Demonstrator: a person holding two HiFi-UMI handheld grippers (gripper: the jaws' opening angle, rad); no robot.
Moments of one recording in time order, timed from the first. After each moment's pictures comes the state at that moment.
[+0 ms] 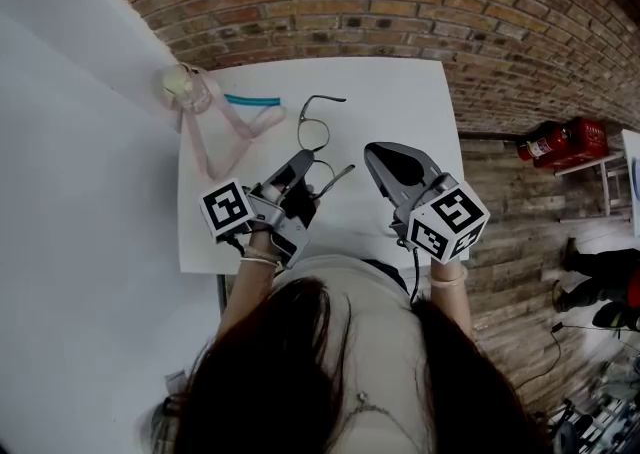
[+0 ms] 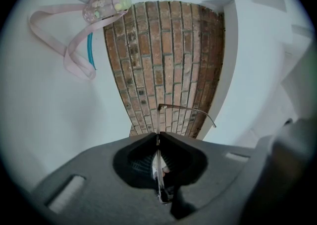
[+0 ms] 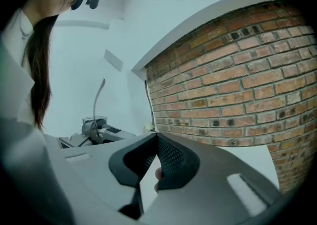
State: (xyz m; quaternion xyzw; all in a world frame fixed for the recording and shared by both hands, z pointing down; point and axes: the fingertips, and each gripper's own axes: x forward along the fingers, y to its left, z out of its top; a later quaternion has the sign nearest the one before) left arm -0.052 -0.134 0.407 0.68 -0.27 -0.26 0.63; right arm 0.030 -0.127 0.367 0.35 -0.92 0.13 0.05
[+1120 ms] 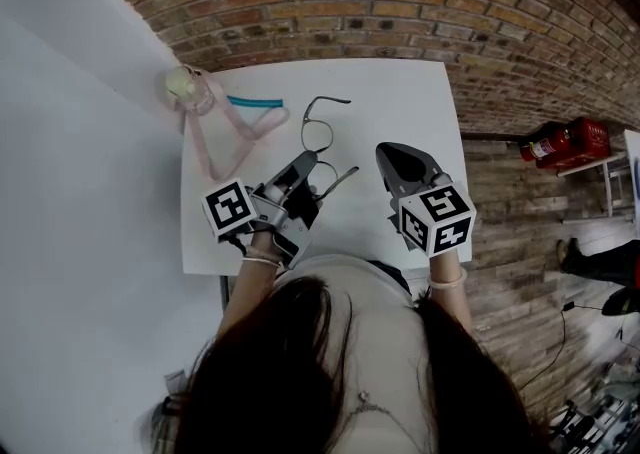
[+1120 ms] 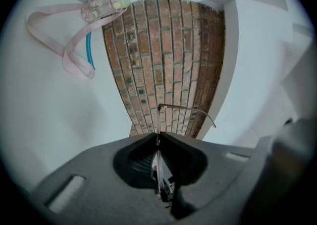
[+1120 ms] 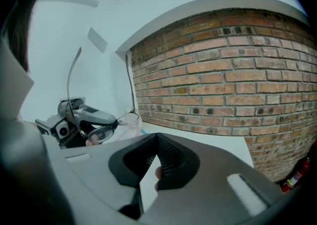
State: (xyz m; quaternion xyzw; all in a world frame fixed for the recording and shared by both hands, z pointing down) left arm -0.052 -0.136 0.407 0.69 -0.27 -0.25 0.63; right arm 0.052 -0.146 0.412 0.44 -0.87 0.15 0.14
